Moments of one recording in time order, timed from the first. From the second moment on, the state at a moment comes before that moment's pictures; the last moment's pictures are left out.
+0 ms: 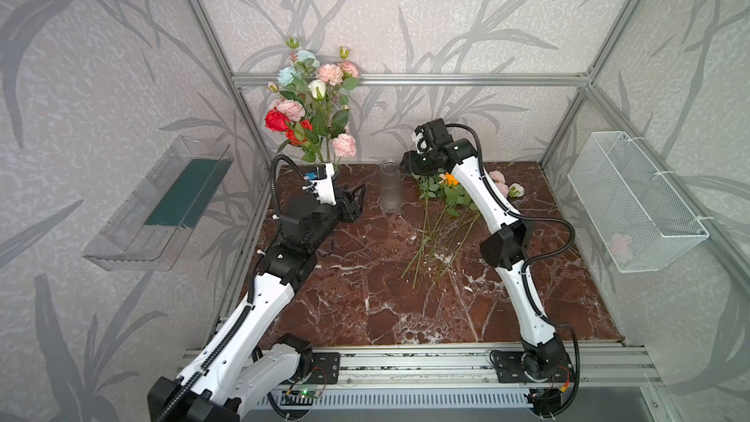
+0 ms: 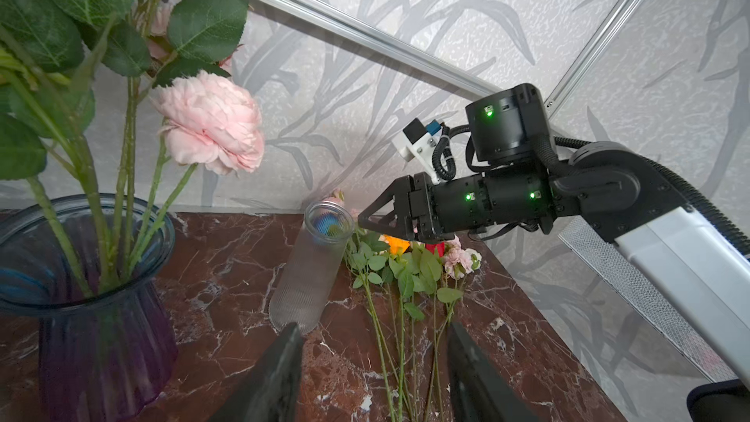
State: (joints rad) left arm -0.35 0.98 0.89 0.01 0.10 -0.39; right arm 0.48 2.48 2.74 -1.07 -0.24 0.43
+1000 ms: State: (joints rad) left arm -0.35 1.63 1.09 0.46 0.08 -0.57; right arm 0.42 2.47 2.67 -0.93 -0.40 0.46
